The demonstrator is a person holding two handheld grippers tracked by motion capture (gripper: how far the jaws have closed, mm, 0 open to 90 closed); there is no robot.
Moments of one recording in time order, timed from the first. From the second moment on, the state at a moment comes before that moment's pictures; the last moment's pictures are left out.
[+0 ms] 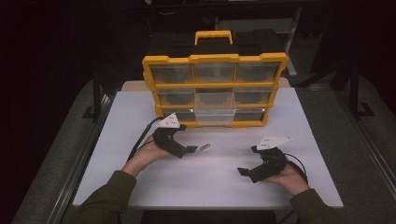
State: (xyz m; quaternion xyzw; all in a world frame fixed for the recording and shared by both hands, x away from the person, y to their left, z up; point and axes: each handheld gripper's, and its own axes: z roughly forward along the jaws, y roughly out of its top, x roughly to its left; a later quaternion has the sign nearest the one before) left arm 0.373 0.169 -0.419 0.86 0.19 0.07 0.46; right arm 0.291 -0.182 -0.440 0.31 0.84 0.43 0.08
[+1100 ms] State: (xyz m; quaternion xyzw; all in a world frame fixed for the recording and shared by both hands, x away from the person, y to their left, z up) left arm 0.381 0.143 -0.431 0.87 0.19 0.07 0.45; right arm 0.291 -0.182 -0.439 0.31 0.84 0.43 0.08
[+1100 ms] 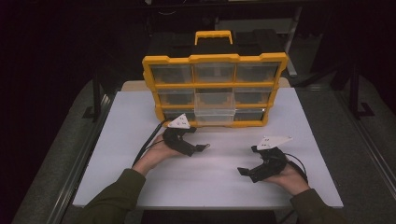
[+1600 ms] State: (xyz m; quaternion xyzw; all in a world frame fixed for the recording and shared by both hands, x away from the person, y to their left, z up) left arm 0.380 0.131 -0.440 0.88 0.19 0.07 0.43; right arm 0.291 -0.182 -0.439 0.31 0.84 0.43 0.08
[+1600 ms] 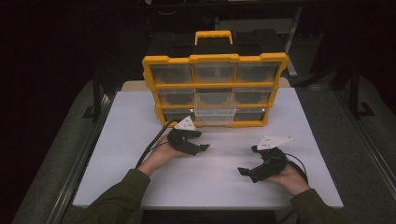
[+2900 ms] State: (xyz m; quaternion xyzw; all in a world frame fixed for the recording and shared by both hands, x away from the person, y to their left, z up) left arm 0.379 0.122 -0.459 0.89 0.21 0.09 0.39; right arm 0.291 -0.183 -0.439 0.31 0.84 0.43 0.08
